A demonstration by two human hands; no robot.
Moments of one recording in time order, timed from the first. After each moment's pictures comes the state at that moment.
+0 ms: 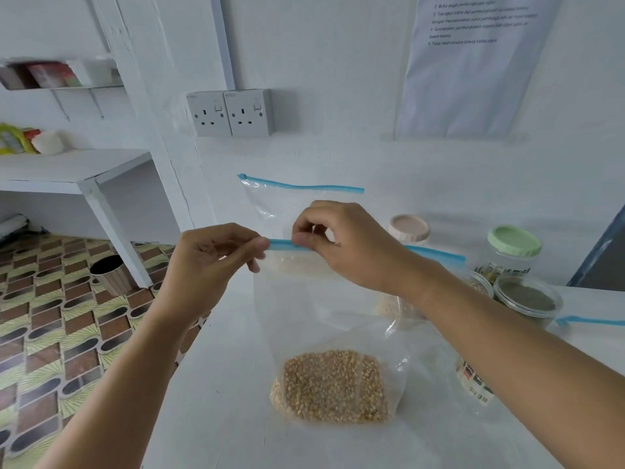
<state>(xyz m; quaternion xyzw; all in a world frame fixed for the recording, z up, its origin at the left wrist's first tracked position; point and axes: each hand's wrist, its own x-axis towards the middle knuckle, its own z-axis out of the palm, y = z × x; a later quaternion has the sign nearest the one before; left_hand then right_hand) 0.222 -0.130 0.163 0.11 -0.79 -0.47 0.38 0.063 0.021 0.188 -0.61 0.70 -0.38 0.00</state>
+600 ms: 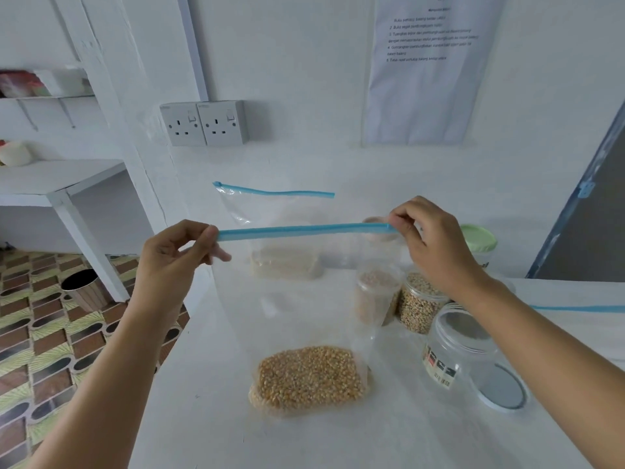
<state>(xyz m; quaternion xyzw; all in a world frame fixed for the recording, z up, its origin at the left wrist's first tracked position) 0.216 -0.147 0.151 0.13 -0.71 -0.56 0.41 -0.018 0.126 0.152 -0.47 0.75 -0.41 -0.23</state>
